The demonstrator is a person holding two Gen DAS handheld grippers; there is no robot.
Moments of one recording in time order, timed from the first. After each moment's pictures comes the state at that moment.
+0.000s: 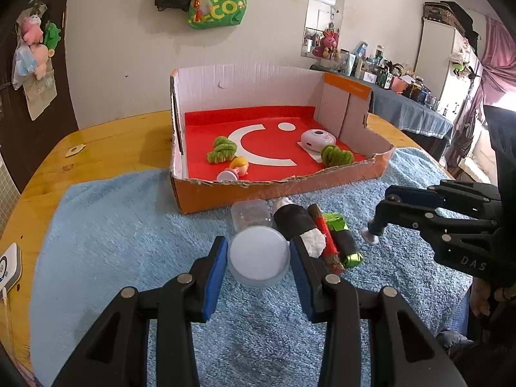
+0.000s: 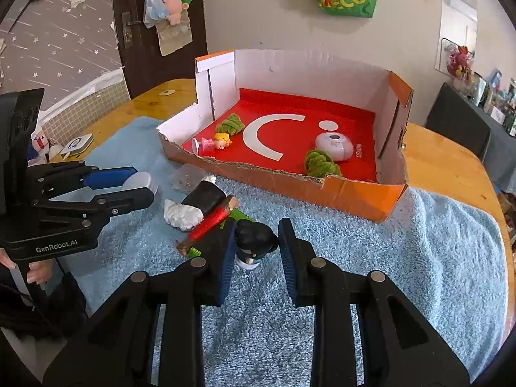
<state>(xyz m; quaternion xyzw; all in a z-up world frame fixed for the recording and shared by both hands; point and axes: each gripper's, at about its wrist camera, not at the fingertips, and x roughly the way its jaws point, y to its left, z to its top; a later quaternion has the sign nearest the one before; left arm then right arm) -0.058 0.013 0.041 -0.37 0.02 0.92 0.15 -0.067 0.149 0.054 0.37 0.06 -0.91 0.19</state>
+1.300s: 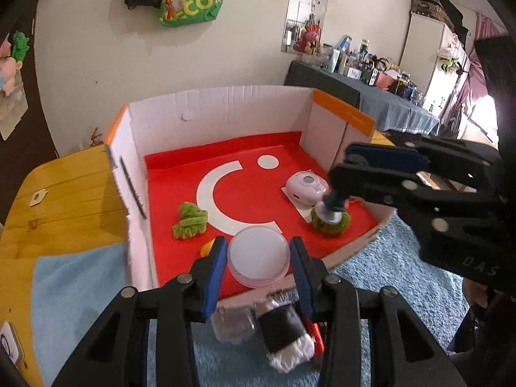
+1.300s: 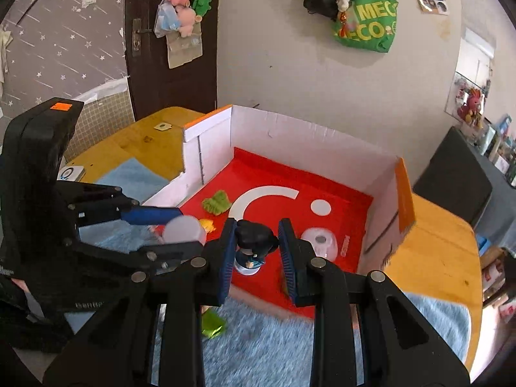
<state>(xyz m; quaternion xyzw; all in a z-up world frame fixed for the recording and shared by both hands) -0.151 0.047 0.075 -0.39 0.03 0.90 0.20 -0.154 0.130 0.117 0.33 0.11 -0.91 0.21</state>
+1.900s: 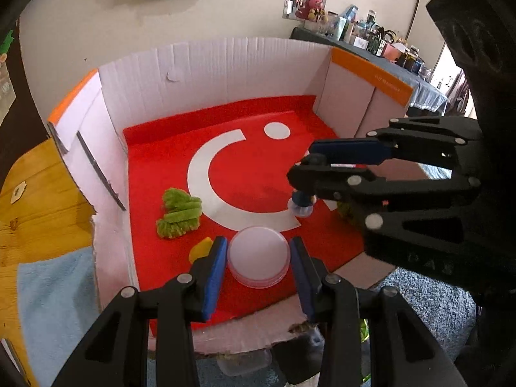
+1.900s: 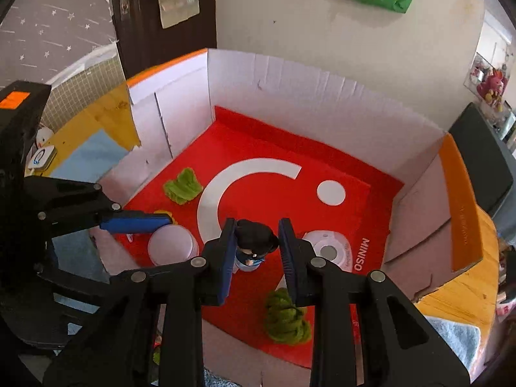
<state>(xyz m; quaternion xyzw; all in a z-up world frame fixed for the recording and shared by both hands) -0.190 0.056 0.037 -0.45 0.05 0.87 0.20 -0.220 0.123 0.066 0.42 0.13 -0.87 0.21</state>
